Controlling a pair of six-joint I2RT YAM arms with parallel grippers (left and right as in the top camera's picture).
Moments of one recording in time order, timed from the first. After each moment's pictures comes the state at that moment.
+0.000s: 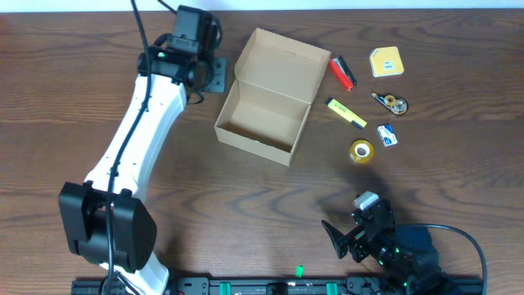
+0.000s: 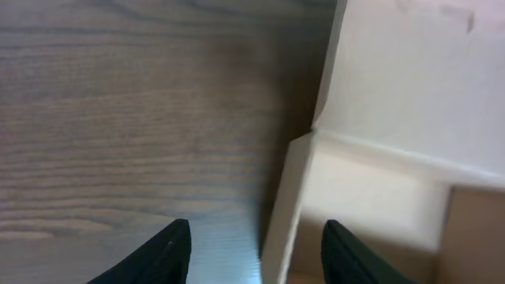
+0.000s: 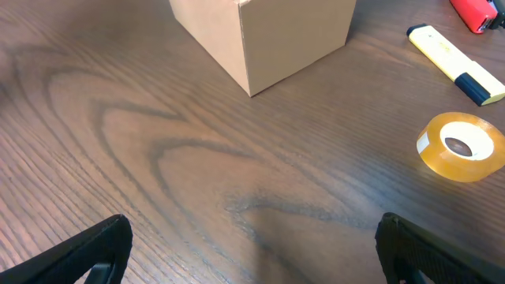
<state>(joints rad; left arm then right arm) -0.26 1.80 1.62 -0.87 0.01 -0.11 0.45 0.01 0.17 -0.70 -0.18 0.02</state>
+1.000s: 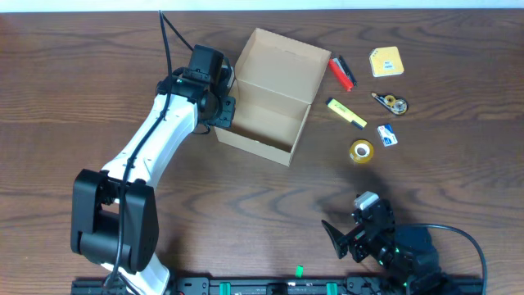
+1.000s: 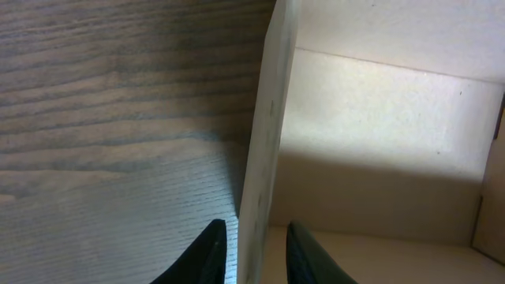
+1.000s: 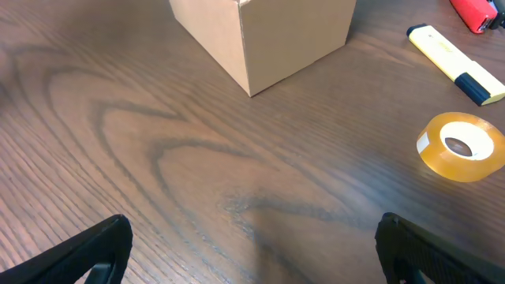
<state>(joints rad) -0.29 1.80 1.36 -0.76 0.07 -0.07 0.45 0.01 0.17 -0.70 -0.18 0.02</state>
